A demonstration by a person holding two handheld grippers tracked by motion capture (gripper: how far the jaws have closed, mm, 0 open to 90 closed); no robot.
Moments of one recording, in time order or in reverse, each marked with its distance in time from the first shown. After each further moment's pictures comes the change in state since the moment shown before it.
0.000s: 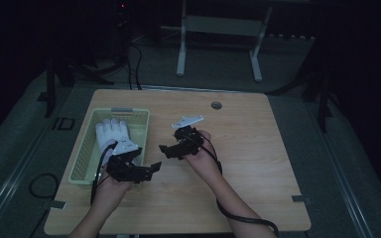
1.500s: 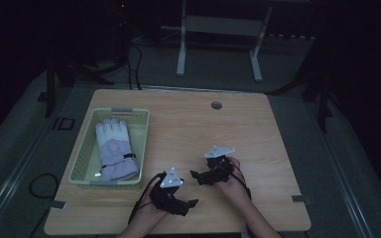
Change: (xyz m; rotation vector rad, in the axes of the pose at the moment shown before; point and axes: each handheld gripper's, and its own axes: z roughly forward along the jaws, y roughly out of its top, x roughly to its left) left arm -0.069 -0.058 0.087 0.108 -0.252 0.137; right arm -0.036 -0.121 -0.025 0.037 -0.032 0.011
